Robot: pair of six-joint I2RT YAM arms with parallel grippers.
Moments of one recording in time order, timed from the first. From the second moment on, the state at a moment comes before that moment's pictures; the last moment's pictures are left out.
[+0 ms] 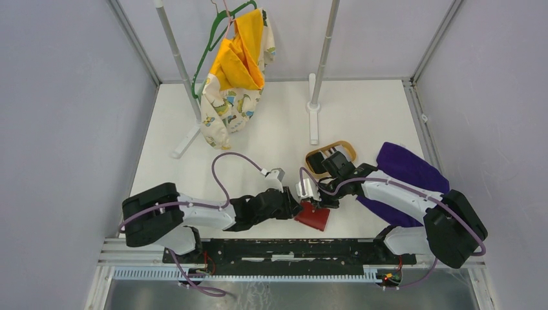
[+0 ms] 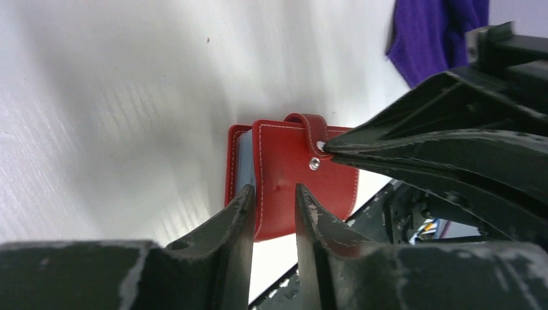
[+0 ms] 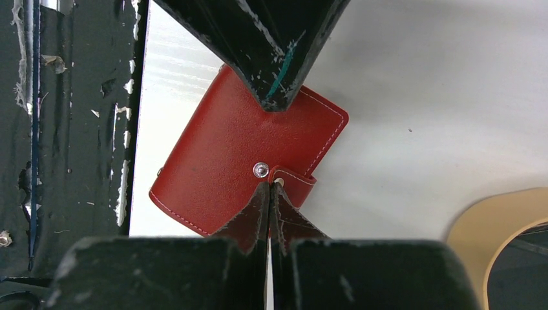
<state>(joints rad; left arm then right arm) -1.21 1.48 0.48 0.42 -0.25 -1.06 0.68 1.29 0.68 -0.58 -0.60 -0.95</state>
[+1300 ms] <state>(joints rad) -1.20 1.60 0.55 0.48 -0.07 -1.04 0.68 1.25 0.67 -0.59 -0.63 -0.97</state>
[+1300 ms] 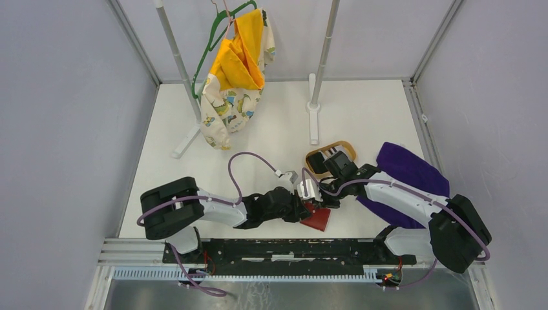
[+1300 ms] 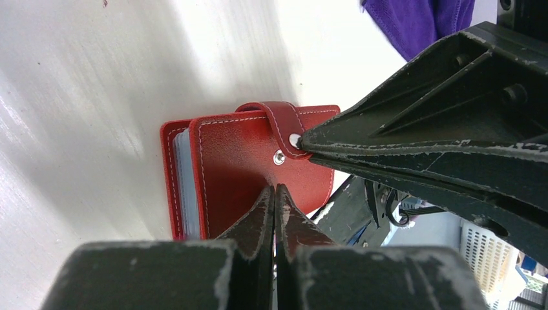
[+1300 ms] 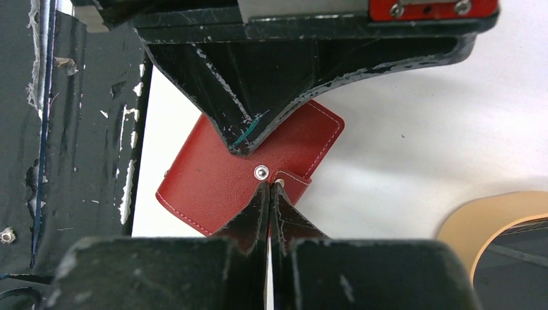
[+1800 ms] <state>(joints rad) -1.18 1.62 0.52 0.55 -0.04 -1.05 0.73 1.27 0.66 -0.57 -0.58 -0.99</state>
